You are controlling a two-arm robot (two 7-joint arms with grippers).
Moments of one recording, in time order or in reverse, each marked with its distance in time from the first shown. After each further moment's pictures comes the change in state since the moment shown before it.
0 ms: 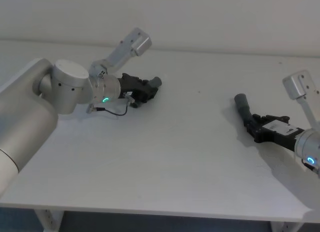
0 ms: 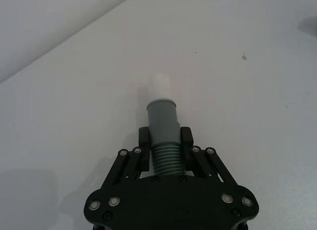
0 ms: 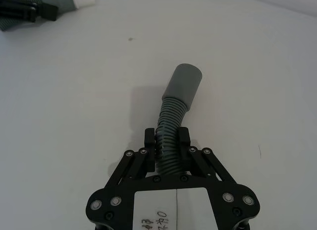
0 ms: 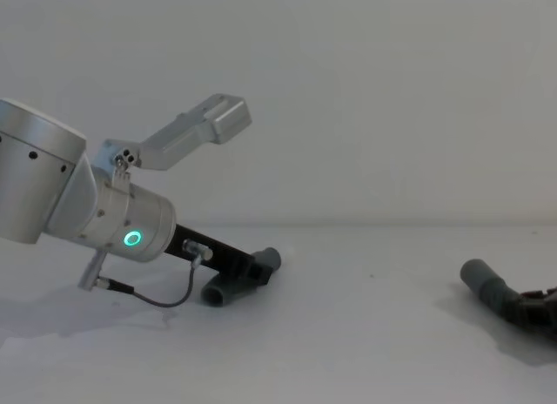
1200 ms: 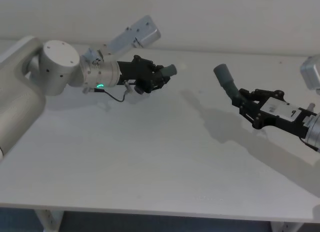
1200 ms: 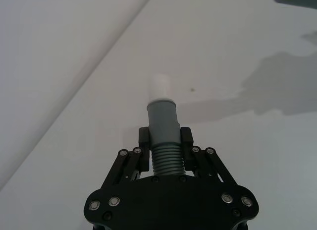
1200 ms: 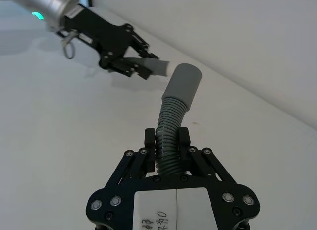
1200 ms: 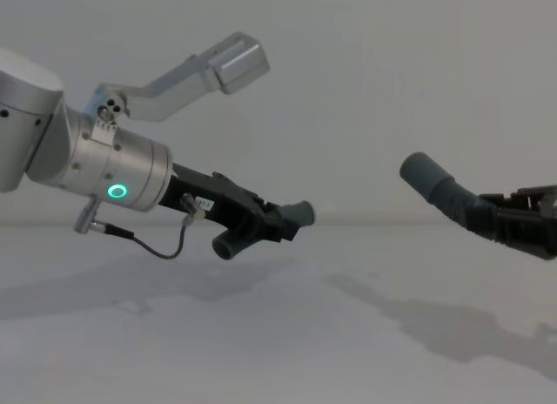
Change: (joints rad) left arm -0.073 0.068 0.068 -0.026 0.066 -0.228 -0.223; right arm 0.036 0.091 -0.012 -0.002 0.073 -0.357 0.296
